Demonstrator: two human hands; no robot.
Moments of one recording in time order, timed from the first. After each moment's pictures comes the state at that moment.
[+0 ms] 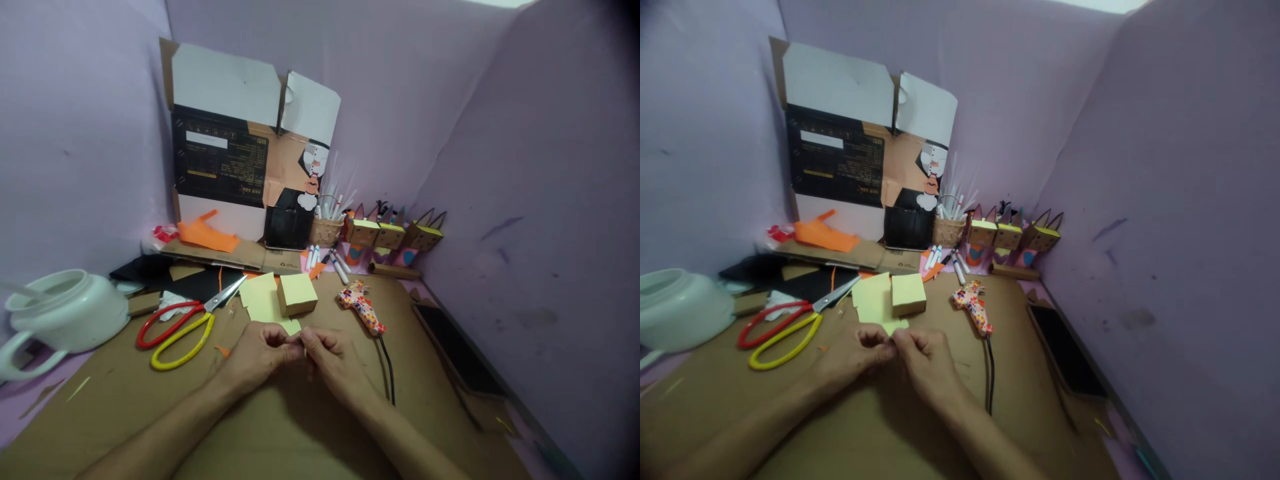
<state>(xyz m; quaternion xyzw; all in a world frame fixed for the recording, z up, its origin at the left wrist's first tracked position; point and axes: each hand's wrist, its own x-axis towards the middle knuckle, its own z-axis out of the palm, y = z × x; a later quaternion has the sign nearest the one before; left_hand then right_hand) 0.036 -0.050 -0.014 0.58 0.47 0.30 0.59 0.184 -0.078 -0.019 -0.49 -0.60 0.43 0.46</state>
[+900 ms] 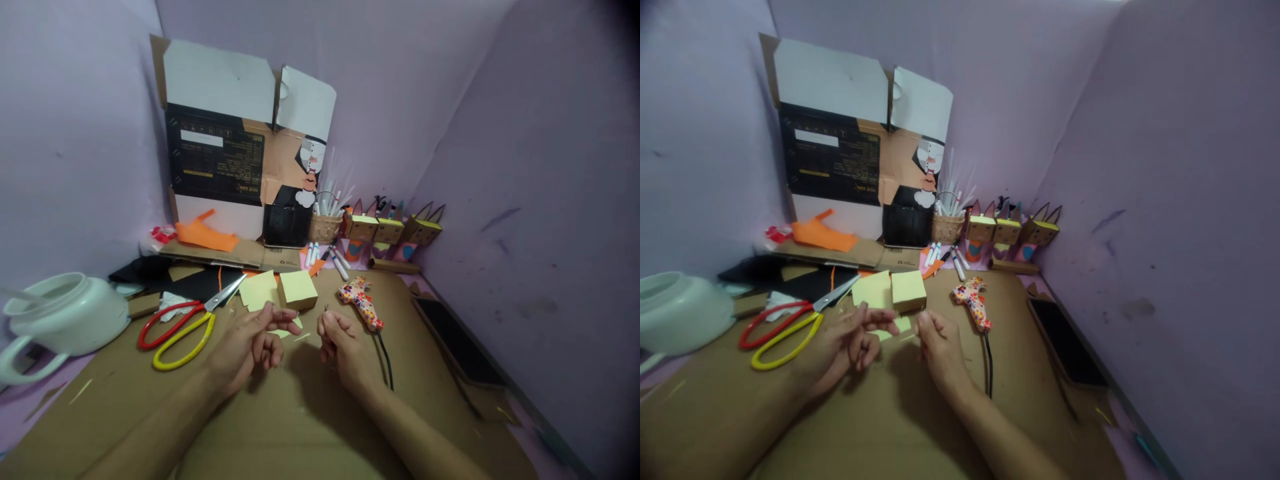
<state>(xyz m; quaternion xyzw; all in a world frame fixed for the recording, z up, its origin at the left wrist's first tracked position) 0.024 -0.045 -0.004 0.47 0.35 0.37 0.73 0.189 -0.075 -0.024 -0.48 -0.46 0.49 0.57</state>
